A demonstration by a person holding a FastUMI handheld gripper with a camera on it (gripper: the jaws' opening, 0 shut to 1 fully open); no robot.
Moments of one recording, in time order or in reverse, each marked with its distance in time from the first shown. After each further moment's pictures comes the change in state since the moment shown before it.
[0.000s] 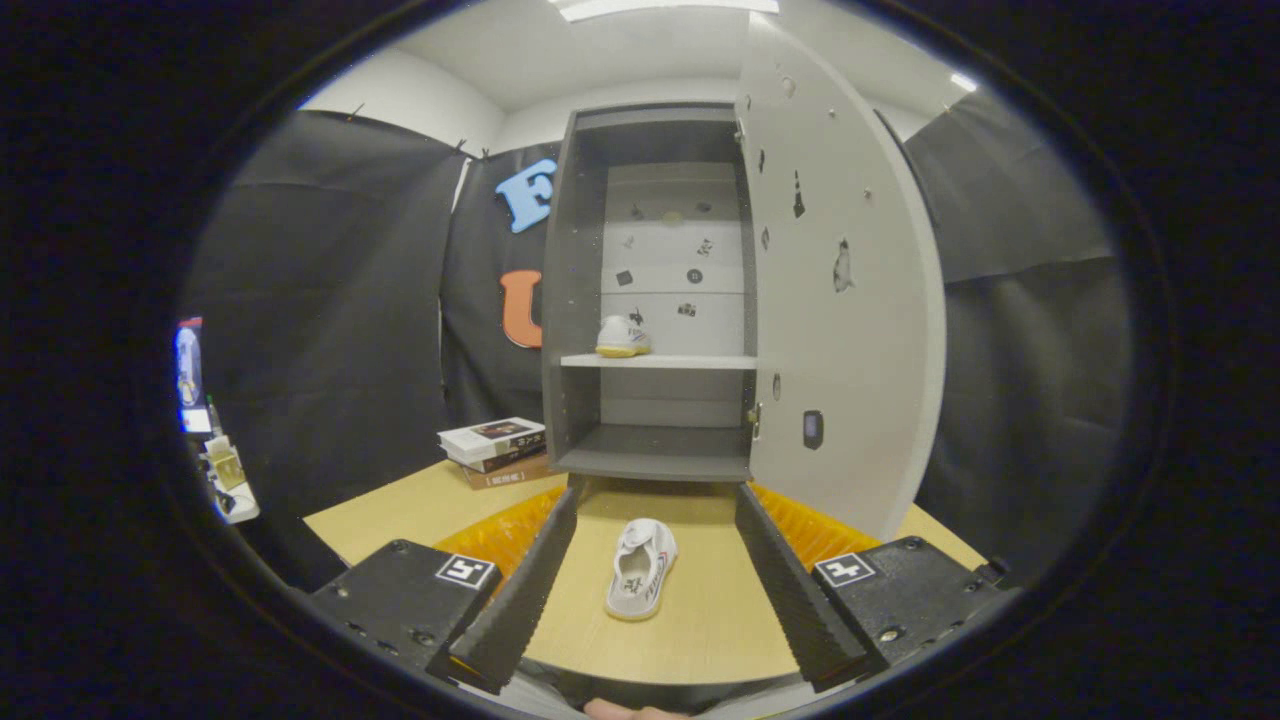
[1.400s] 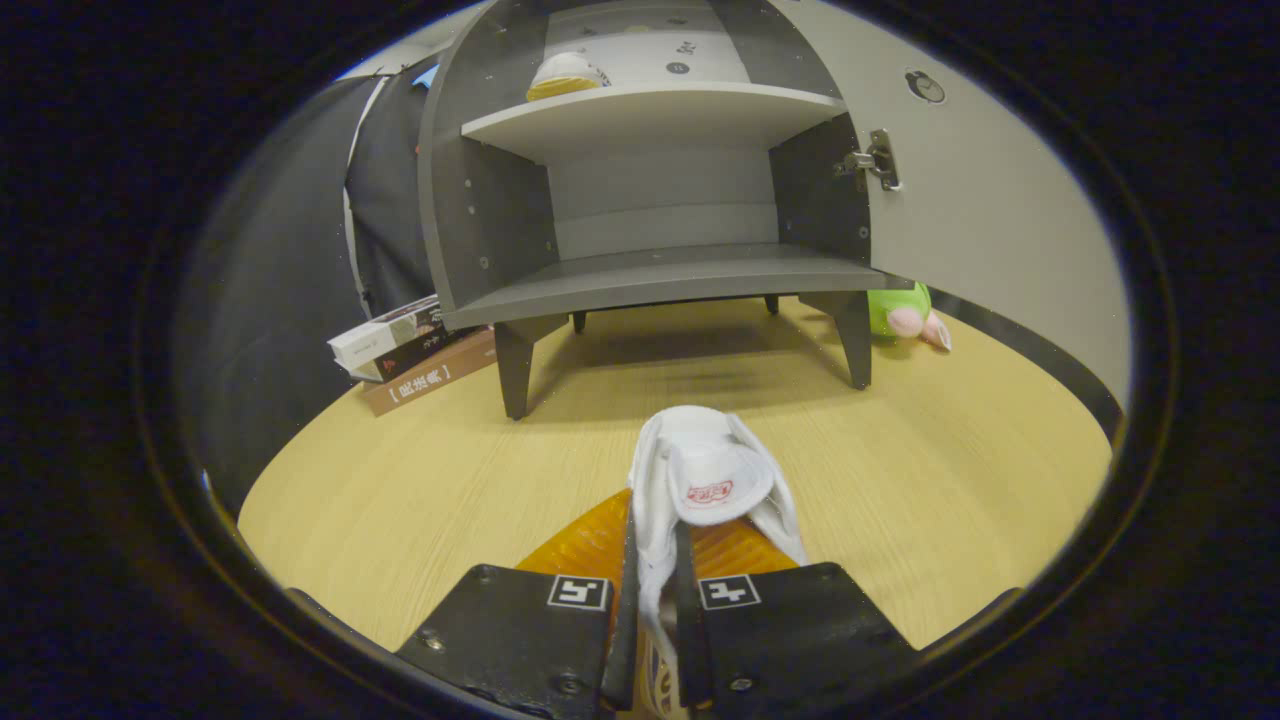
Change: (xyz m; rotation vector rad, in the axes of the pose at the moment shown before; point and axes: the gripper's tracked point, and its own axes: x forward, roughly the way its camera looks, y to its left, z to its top) arm 0.247 0.032 -0.178 0.172 0.346 -0.064
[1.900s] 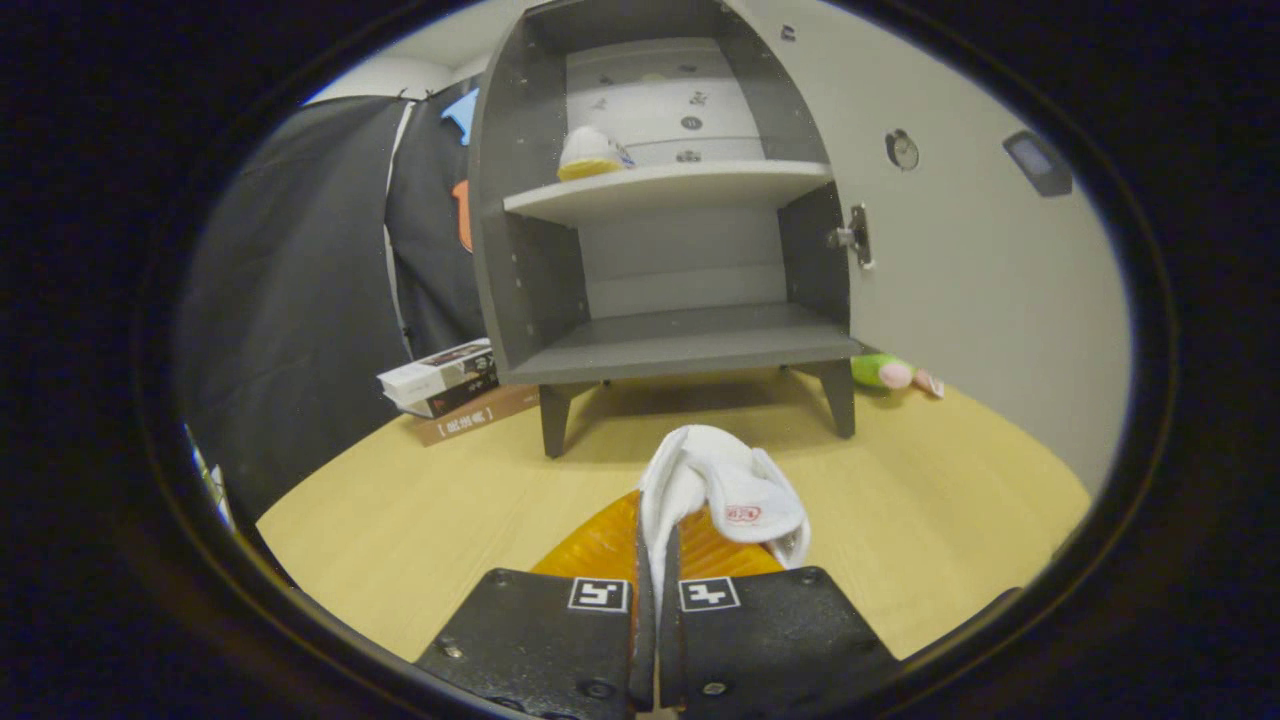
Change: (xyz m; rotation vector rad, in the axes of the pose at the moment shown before) arm -0.076 -0.002 0.053 -0.045 -0.156 0.074
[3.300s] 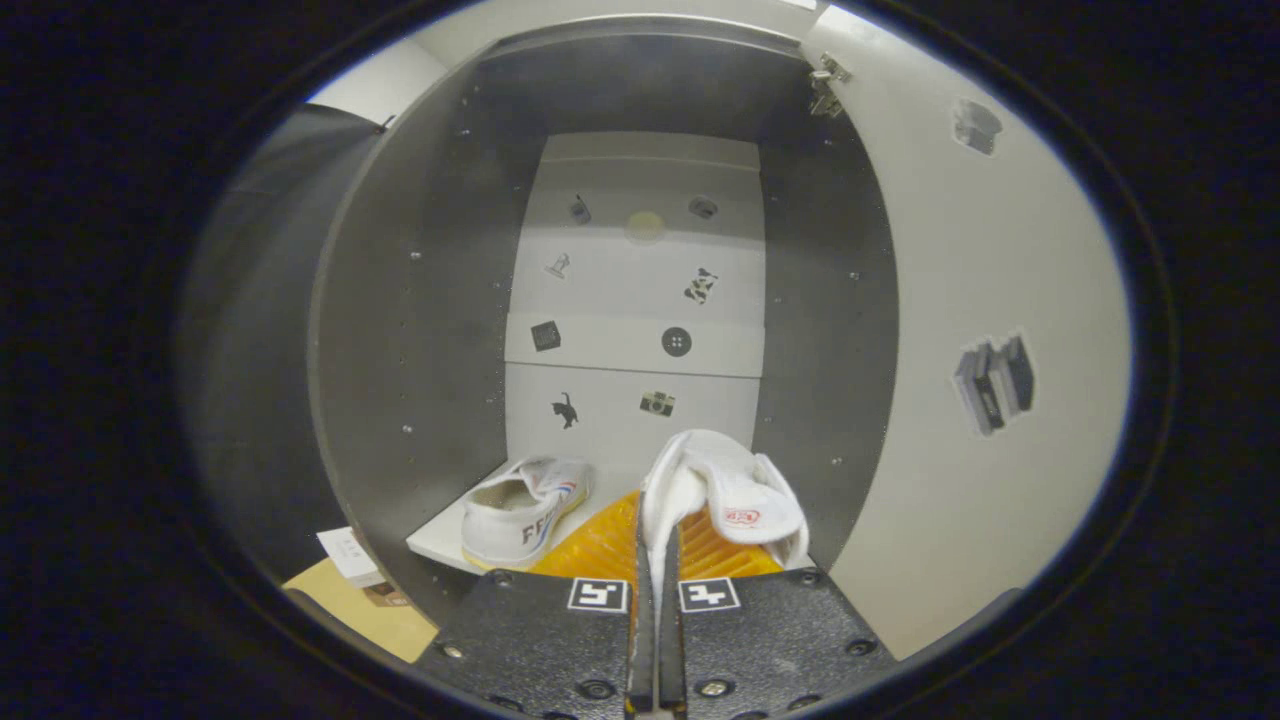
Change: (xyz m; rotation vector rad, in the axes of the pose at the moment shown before) arm 0.093 -0.029 0.373 -0.145 -0.208 -0.159
